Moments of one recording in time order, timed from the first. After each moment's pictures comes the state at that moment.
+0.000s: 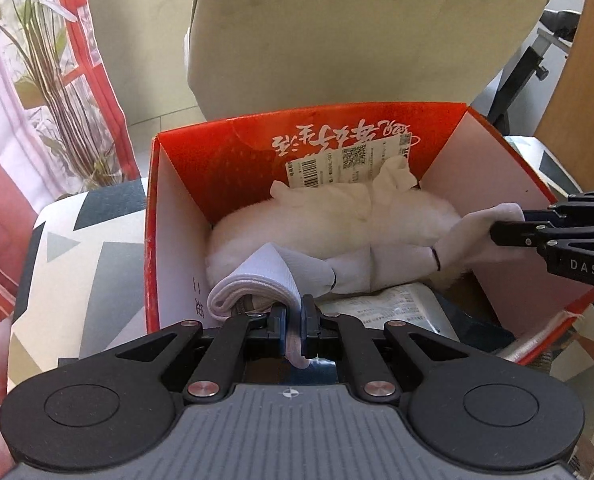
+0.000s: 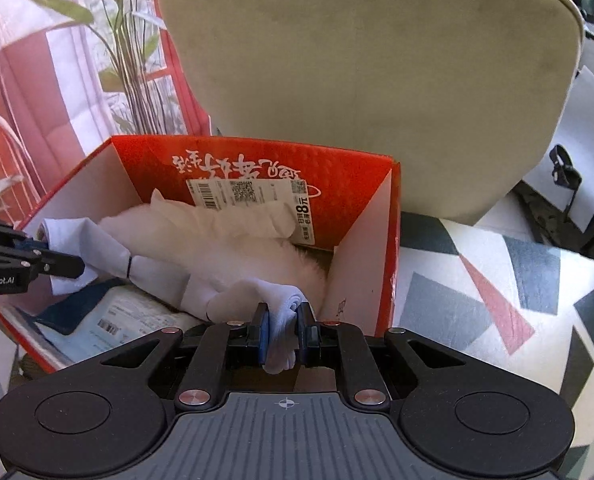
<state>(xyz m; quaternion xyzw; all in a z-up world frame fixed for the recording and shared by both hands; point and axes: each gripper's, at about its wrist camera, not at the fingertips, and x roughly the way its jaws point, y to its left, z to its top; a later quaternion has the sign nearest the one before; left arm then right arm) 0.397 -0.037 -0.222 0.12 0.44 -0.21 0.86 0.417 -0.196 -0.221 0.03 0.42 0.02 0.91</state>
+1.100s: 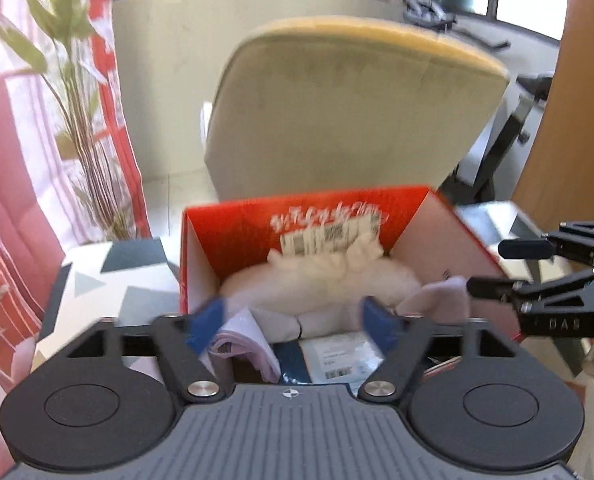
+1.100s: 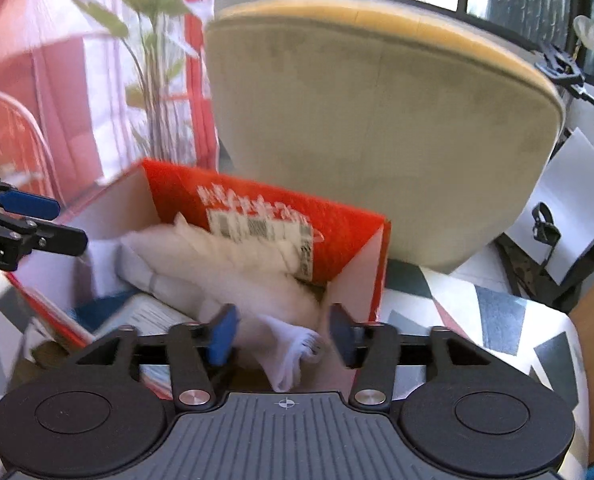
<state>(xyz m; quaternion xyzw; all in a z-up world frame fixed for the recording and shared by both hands) 0.338 -0.021 -0.159 0.07 0.34 -0.21 0.91 0.375 -0.178 -0.172 -0.02 0.36 0.03 0.93</state>
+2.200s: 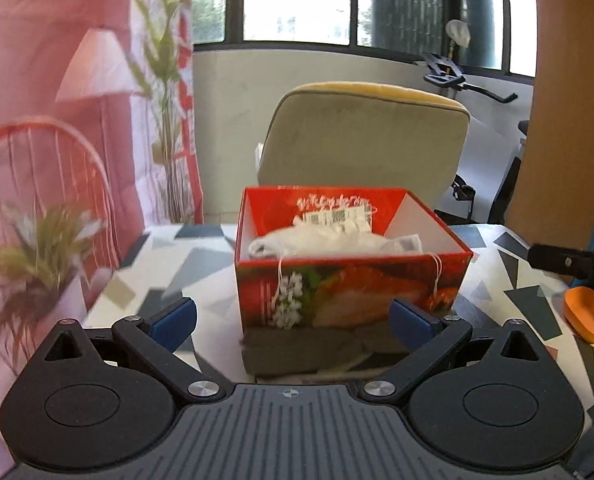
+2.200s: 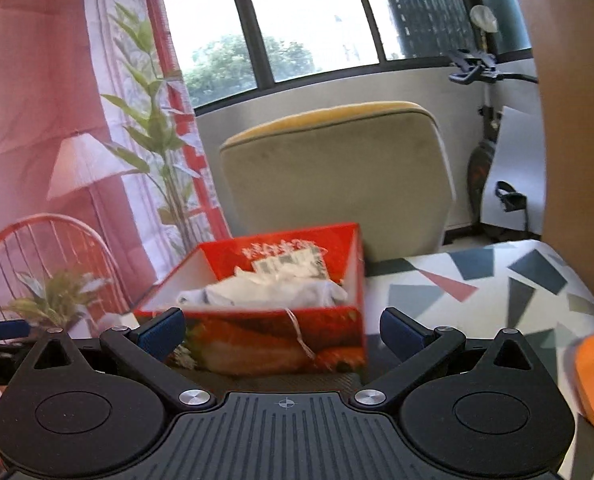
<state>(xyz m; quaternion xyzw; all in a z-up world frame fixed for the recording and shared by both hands) 0.125 0.029 -0.159 0.04 0.26 -0.14 0.96 0.143 -0.174 -0.147 0.14 0.21 -0.01 0.97</state>
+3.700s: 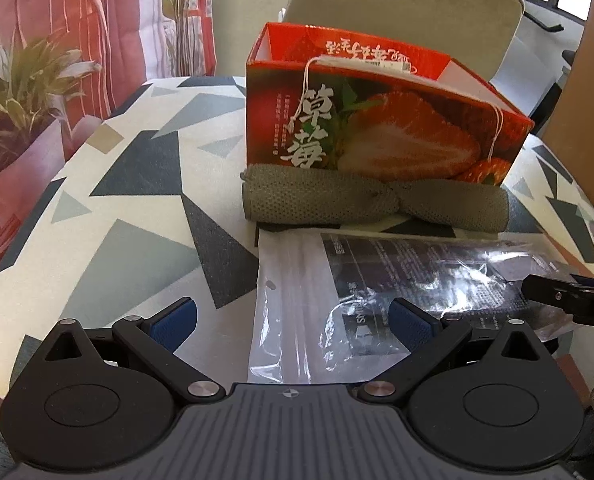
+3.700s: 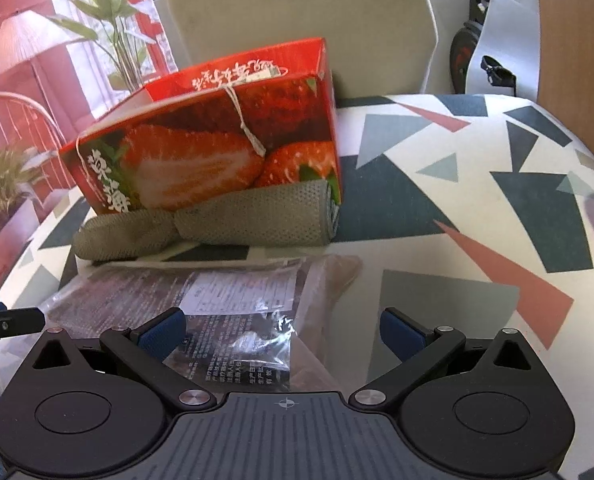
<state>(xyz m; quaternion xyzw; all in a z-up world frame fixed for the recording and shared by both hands) 0.158 0.030 -0.262 0.02 0.42 -0.11 0.90 0.168 -0.161 -0.280 0.15 0.39 -0.02 0.91</state>
